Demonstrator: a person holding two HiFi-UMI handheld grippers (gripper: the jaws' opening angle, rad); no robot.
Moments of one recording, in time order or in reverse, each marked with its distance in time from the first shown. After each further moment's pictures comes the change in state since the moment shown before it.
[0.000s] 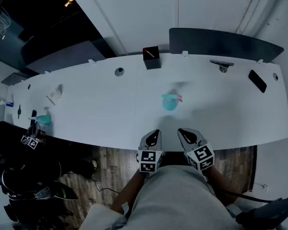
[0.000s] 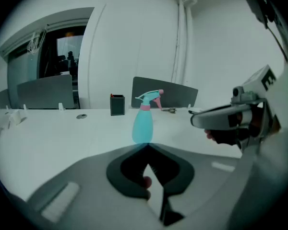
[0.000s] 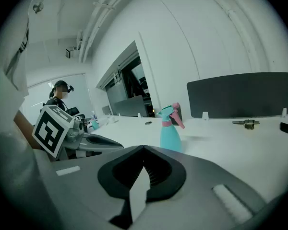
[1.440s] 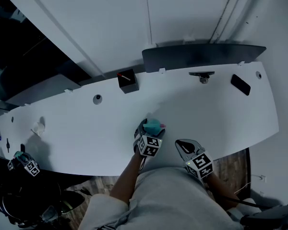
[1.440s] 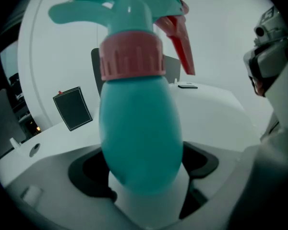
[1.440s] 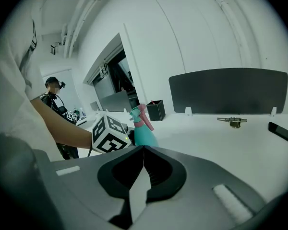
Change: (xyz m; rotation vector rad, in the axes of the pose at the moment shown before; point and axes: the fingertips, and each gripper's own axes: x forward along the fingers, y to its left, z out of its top) left arm 0.200 -0.017 0.011 0.370 0.155 -0.206; right arm -0.003 -0.082 0.011 0.058 0.108 -0.099
